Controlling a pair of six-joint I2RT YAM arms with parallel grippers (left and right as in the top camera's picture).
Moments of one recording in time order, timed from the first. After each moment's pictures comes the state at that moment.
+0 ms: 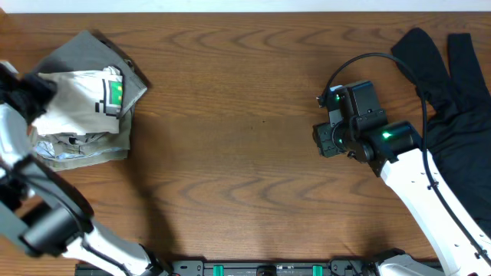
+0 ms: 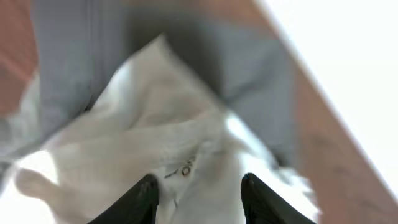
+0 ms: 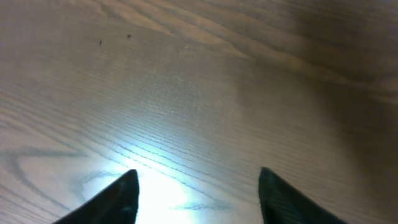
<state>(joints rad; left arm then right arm) 0.68 1.89 1.53 -0.50 0.41 -0.34 0.36 1.35 1.09 -0.83 -0.03 0.08</state>
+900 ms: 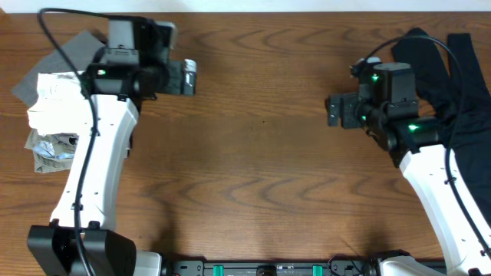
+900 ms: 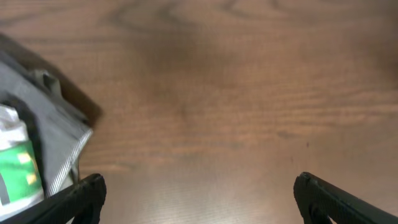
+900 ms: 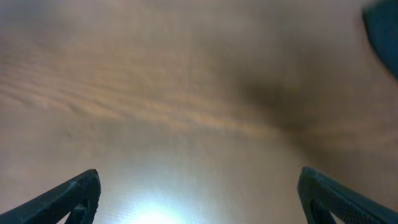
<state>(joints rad) -0.08 1.60 1.53 -0.89 0.15 0.03 0.16 1.35 1.09 -0.63 -0.06 0.10</state>
